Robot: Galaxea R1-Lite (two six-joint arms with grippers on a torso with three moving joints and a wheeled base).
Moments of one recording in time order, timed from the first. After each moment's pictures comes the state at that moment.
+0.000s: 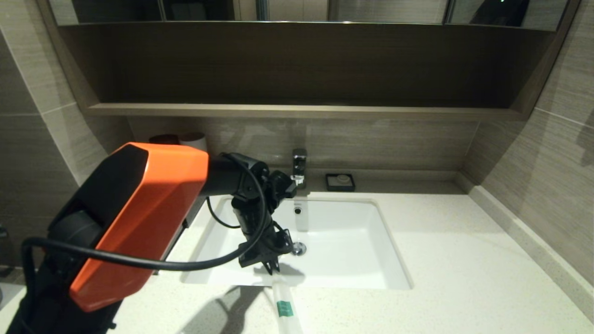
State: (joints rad) left arm -0.57 2.37 -1.93 0.96 -0.18 -0.79; right arm 0.00 0.00 0.00 0.00 0.00 0.00
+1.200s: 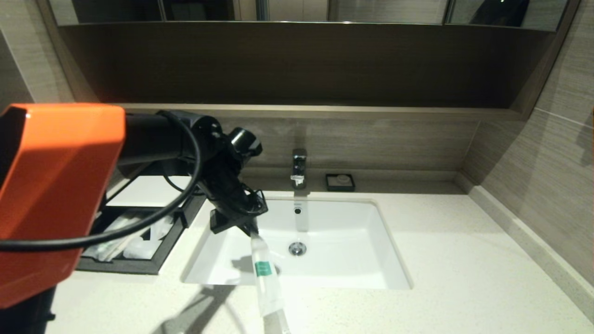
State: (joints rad) left arm -0.43 2.18 -1.93 0.96 -0.18 -0.73; right arm 0.00 0.00 0.00 0.00 0.00 0.00
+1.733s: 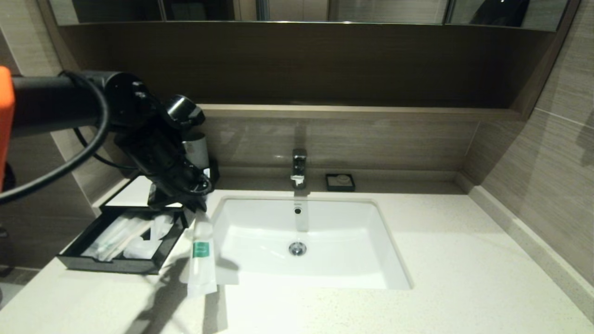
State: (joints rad) left arm -0.25 2.03 -1.92 1.05 -0.06 -0.49; right arm 0.00 0.00 0.00 0.00 0.00 0.00
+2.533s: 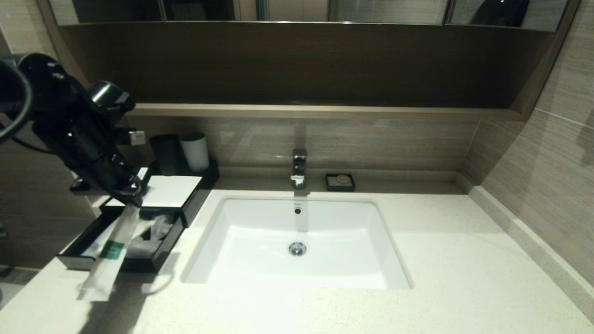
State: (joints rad) left arm 0.01 1.95 -1.88 1.10 0.03 -0.01; right arm 0.00 0.00 0.00 0.00 0.00 0.00
